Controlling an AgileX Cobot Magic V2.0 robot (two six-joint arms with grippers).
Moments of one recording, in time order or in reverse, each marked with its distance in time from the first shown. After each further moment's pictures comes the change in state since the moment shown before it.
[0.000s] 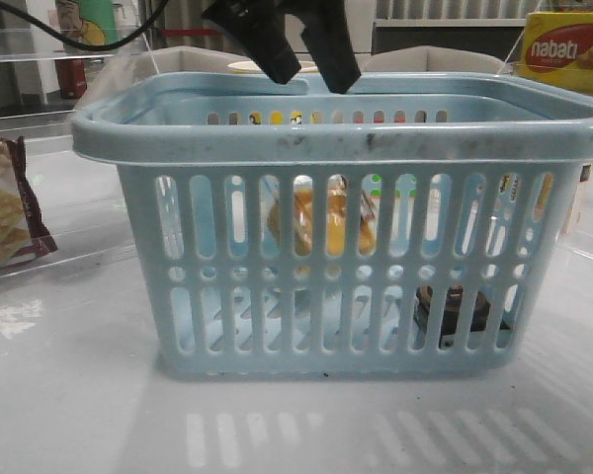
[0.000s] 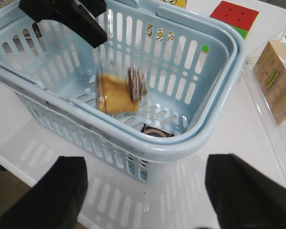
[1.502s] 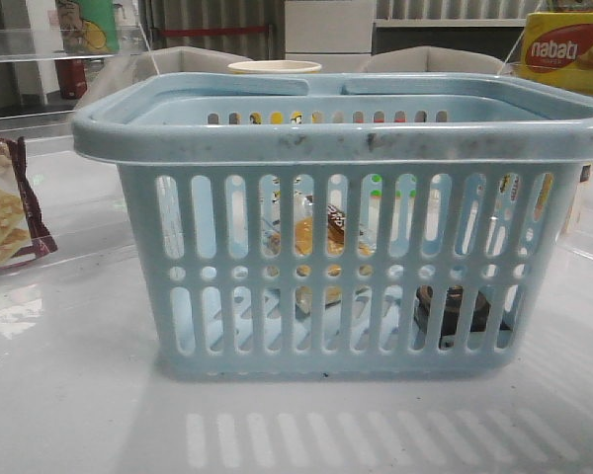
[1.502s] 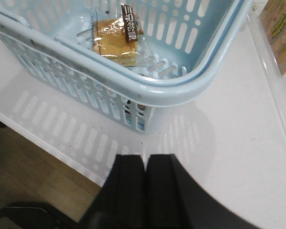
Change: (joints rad) left arm 0.000 -1.160 1.005 0.178 -0.110 -0.262; right arm 0.000 0.000 0.000 0.000 0.168 -0.002
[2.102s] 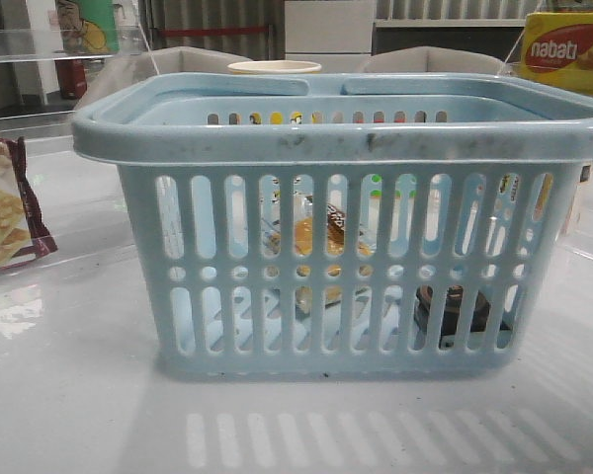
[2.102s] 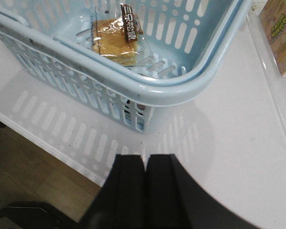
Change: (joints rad) left arm -0.003 -0.032 0.012 -0.002 -0.002 0.000; right arm 0.000 0.000 0.000 -0.002 0.002 0.000
